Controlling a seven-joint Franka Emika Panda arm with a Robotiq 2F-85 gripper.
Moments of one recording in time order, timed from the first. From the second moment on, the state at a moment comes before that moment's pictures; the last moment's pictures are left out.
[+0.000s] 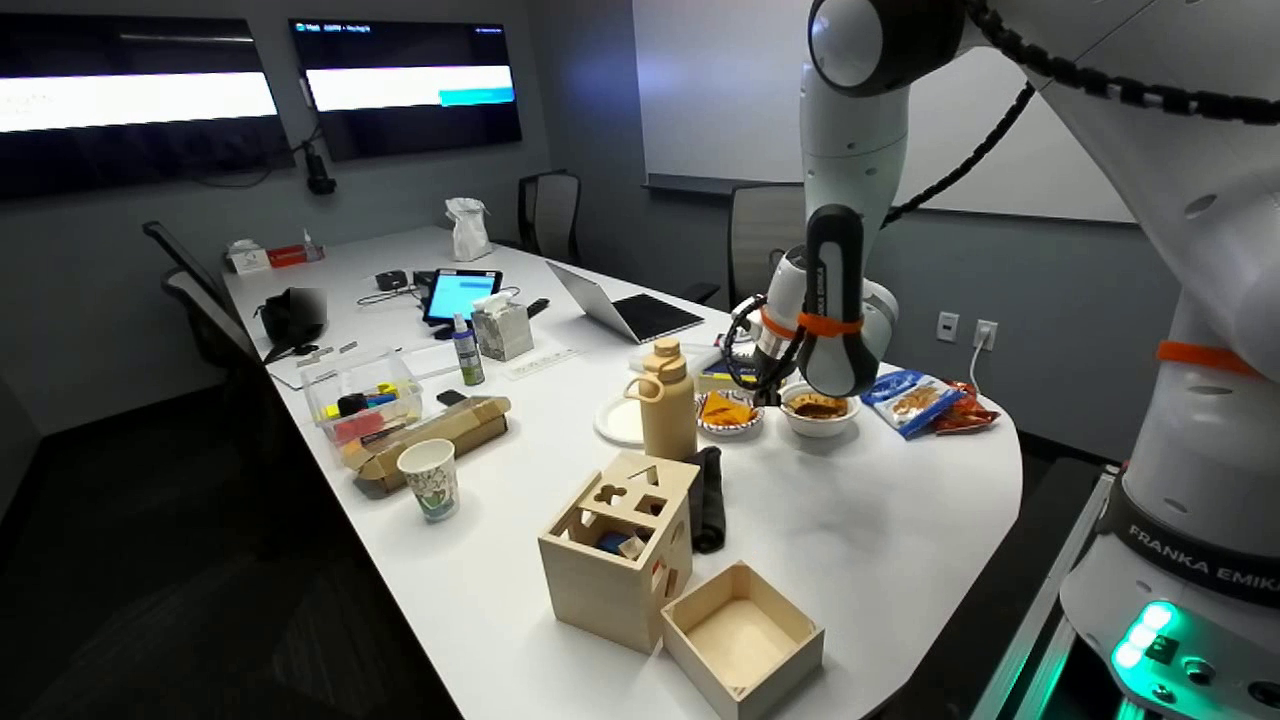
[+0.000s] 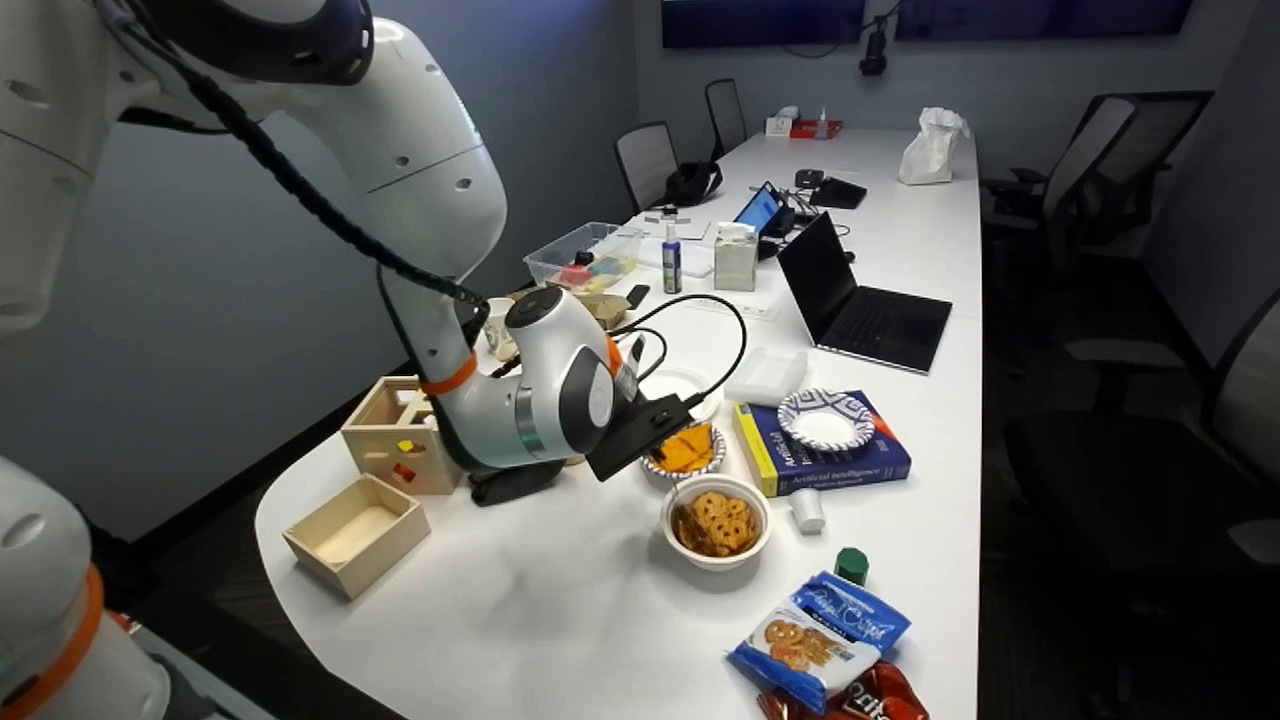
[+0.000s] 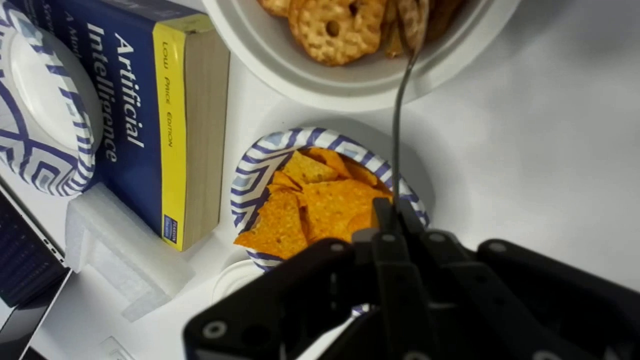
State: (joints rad) arm 0.15 0.69 -0.46 -2.36 -0.44 3.52 -0.52
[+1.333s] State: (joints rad) arm -0.30 0.43 -0.03 -2.47 -0.88 3.58 -0.55
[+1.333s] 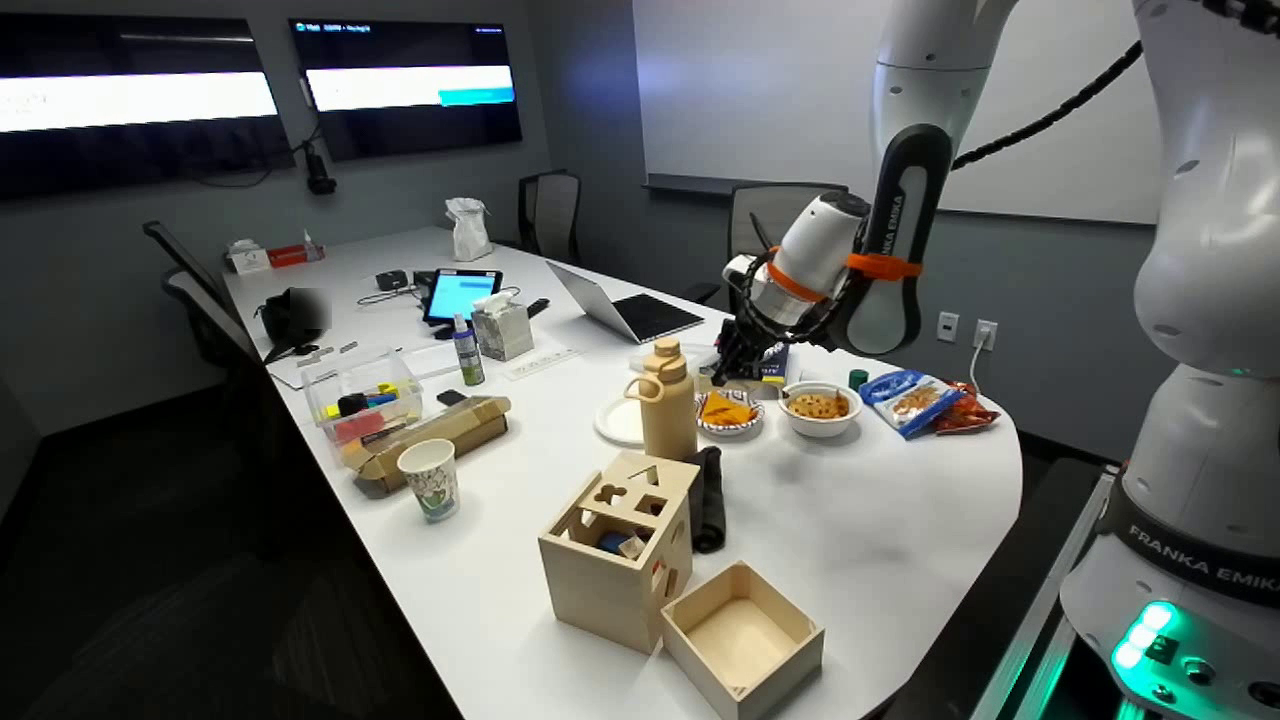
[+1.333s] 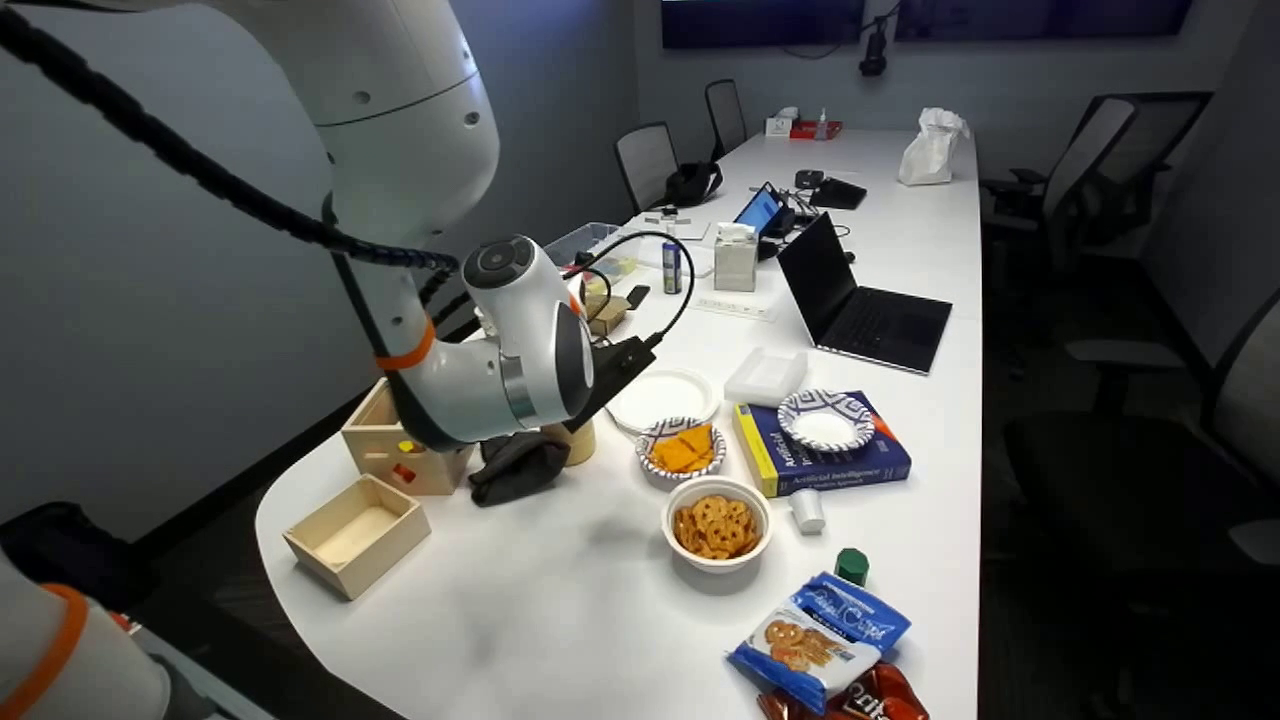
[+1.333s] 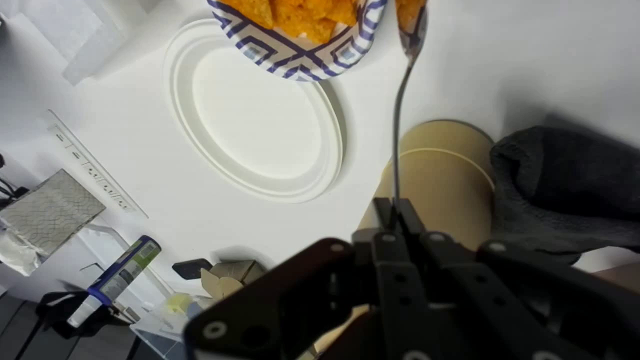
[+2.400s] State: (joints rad) arm -0.62 0.72 0.16 -2.07 -1.48 3.77 -0.04
